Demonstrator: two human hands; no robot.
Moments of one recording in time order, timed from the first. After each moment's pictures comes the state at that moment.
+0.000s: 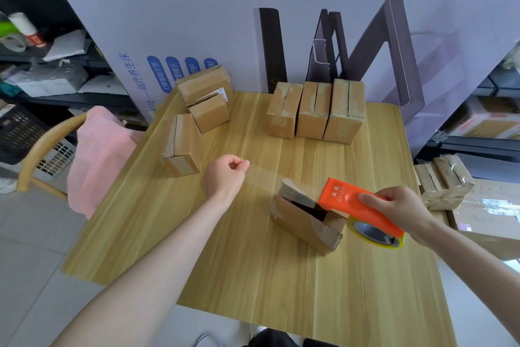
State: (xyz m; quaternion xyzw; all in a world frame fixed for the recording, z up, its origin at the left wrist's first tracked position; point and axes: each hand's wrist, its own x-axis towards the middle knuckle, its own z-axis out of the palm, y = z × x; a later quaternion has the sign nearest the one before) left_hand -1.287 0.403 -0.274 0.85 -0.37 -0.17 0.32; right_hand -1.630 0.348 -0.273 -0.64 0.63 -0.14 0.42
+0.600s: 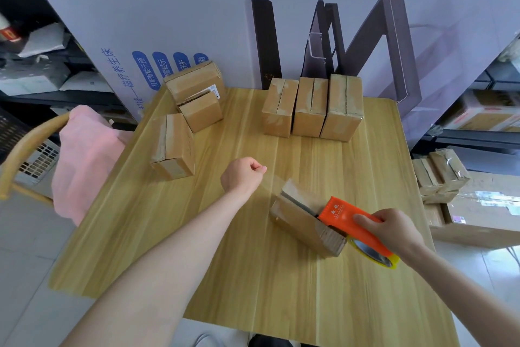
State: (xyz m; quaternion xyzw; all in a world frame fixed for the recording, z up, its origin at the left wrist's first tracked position) left_hand -1.301 0.352 -0.314 0.85 -0.45 -0.21 0.20; right_hand -1.622 0.365 -0.315 -0.61 0.72 -0.04 0.32
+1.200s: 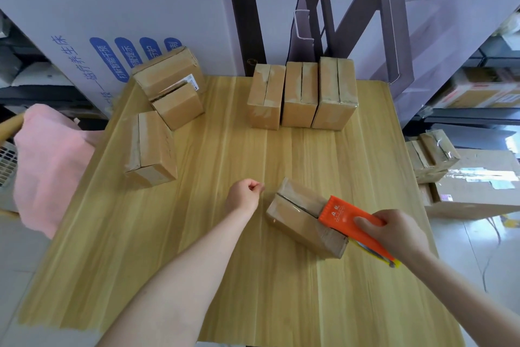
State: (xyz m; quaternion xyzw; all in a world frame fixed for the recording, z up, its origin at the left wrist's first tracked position) left_hand -1.312 0.341 -0.406 0.83 -0.39 -0.33 0.20; right_hand -1.613 0.362 -0.319 -0.61 0.75 0.00 0.27
